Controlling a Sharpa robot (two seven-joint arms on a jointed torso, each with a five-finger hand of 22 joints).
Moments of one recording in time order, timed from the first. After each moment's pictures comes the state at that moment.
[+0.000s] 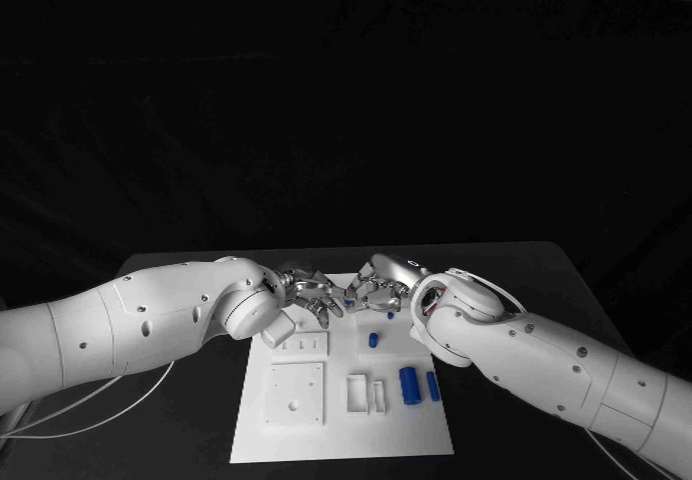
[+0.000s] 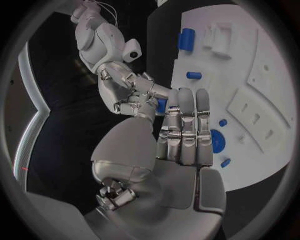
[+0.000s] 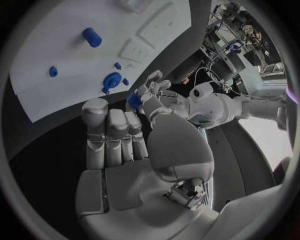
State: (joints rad) left arm 1.41 -0.64 -0.22 1.32 -0.38 -0.12 -0.22; left_hand 1.25 0.12 0.03 -0.06 0.29 1.12 0.04 0.07 0.65 1.45 0.00 0.13 0.13 1.23 -0.05 0.88 0.35 0.04 0.97 -0.07 0.81 0.44; right arm 1.03 -0.50 0.27 1.34 -1.56 -0.19 -0.19; right_hand 1.25 0.03 0.18 -0.26 0.12 1.20 0.06 0.06 0.07 1.28 -0.03 1.09 1.25 1.44 -0.09 1.06 1.06 0.10 1.46 -0.10 0.75 1.31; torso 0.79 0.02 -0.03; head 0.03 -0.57
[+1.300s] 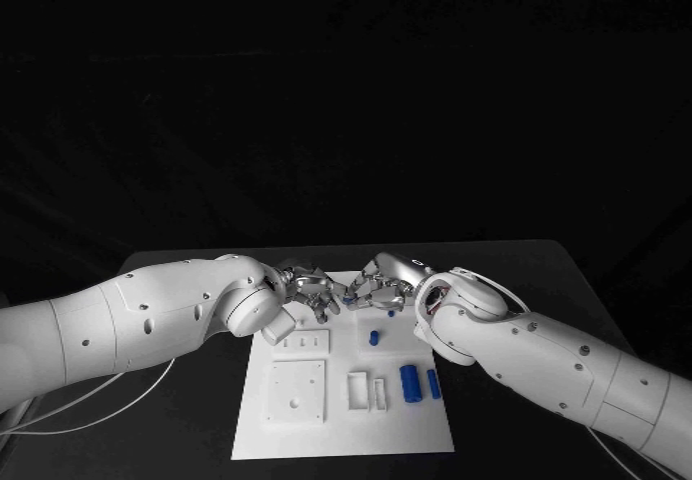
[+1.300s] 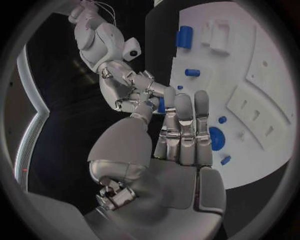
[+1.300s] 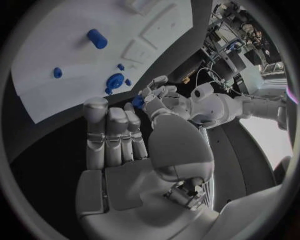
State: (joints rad) left arm 1.41 -0.64 -0.22 1.32 -0.40 -0.14 -0.22; left_hand 1.14 0.09 0.15 -0.16 0.56 1.14 0.08 0.07 0.69 1.46 -0.05 0.30 0.23 1.27 -0.09 1.02 0.48 0.04 0.97 -0.11 0.96 0.55; right arm 1.03 -0.51 0.27 1.32 -1.55 -0.20 -0.17; right_hand 1.23 0.00 0.10 -0.20 0.13 1.08 0.10 0.06 0.07 1.25 0.00 1.04 1.21 1.42 -0.07 1.01 1.02 0.10 1.47 -0.09 0.67 1.31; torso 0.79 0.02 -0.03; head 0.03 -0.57
